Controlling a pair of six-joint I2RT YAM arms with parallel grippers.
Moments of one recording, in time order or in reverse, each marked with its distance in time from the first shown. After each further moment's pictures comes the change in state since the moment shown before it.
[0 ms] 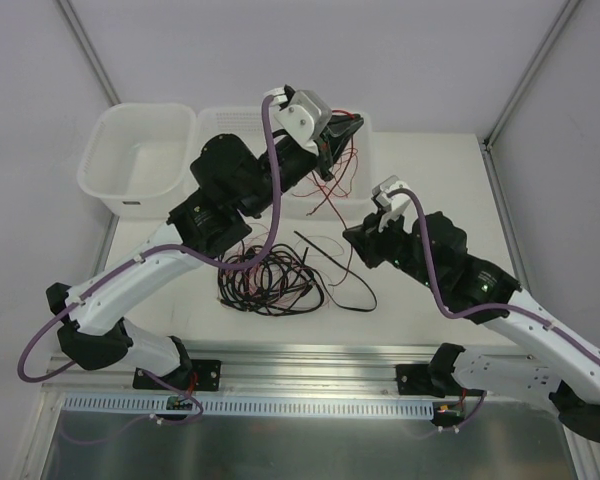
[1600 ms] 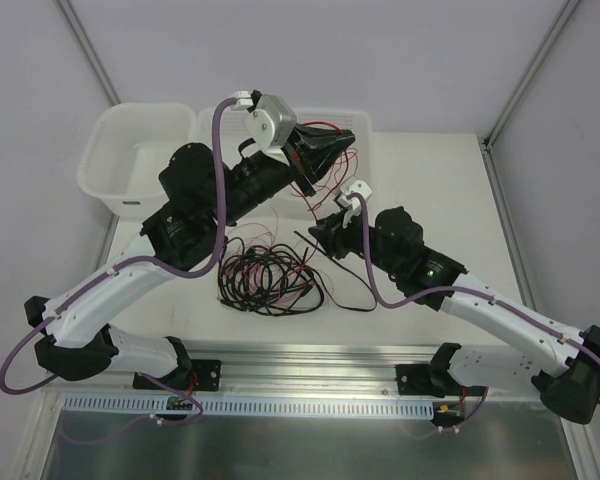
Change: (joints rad) left arm 0.000 -0.103 -0.058 -0.035 0.118 -0.156; right arm -0.033 0.188 -0.141 0.399 -0.133 -0.092
